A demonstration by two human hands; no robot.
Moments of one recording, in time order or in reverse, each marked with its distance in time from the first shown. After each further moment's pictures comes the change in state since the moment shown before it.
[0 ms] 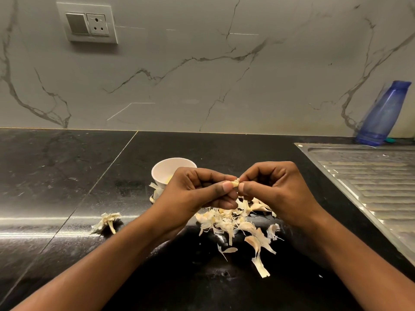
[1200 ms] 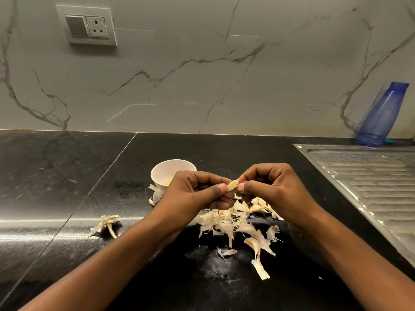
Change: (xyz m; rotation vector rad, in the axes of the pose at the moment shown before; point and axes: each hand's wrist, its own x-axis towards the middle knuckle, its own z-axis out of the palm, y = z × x) left_hand 0.000 -0.002 0.002 0.079 0.097 -0.069; right_hand 0.006 0.000 -0.001 0.026 -0.027 0.134
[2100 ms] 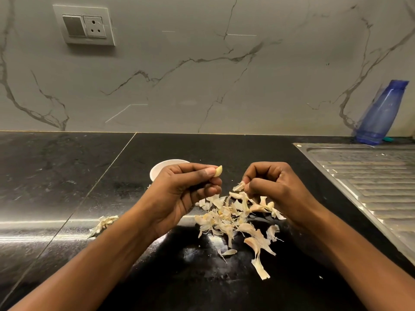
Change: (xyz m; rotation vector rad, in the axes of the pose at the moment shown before) left_hand 0.004 0.014 -0.013 -0.378 0.062 -0.108; right_hand 0.001 -0.001 -0.003 0.066 -0.056 0.019
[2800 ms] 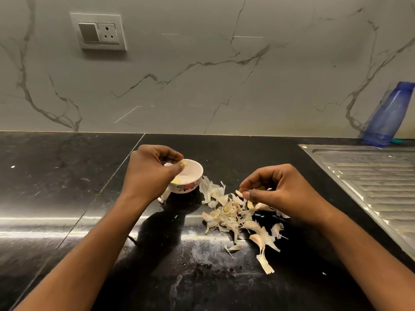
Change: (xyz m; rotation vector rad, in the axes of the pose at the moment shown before) left_hand 0.016 0.023 -0.059 1.074 0.491 0.445; right_hand -0.003 0.002 -0.009 -0.303 -0.057 0.018
